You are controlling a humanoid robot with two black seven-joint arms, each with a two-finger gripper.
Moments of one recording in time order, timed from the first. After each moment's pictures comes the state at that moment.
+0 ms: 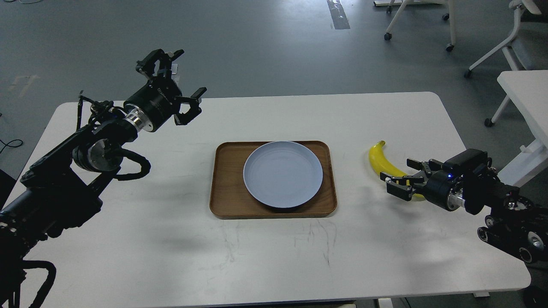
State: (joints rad) left arm -0.78 0.30 -0.76 -0.78 0.10 -0.35 -0.14; right arm 0.73 -0.61 -0.01 0.85 -1.59 -0.33 0.34
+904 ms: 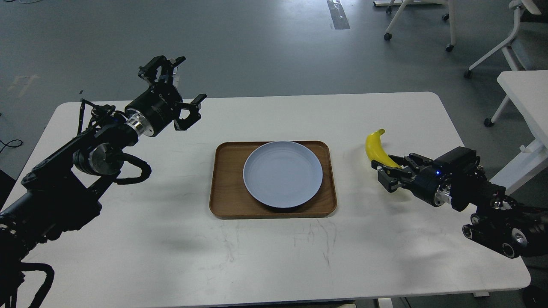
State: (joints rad) left arm -0.78 0.30 -0.73 -0.78 0.11 -0.34 -0.14; right arm 0.77 -0.57 -0.04 0.87 -1.50 -0.42 0.35
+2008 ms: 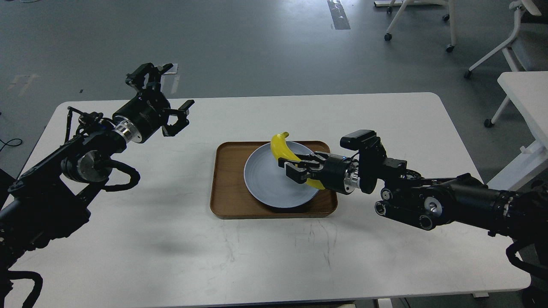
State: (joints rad) left arm -0.74 0.35 -0.74 -0.78 0.11 -0.36 -0.16; right arm 0.98 -0.23 -0.16 0.91 -1.25 -0.19 0.32
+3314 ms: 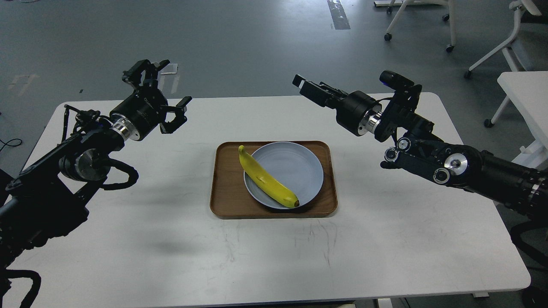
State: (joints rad) left arm -0.75 0.34 -0.74 -0.78 0.11 -0.35 -0.17; right arm 1.02 -0.33 0.20 0.94 -0.85 -0.22 0.31
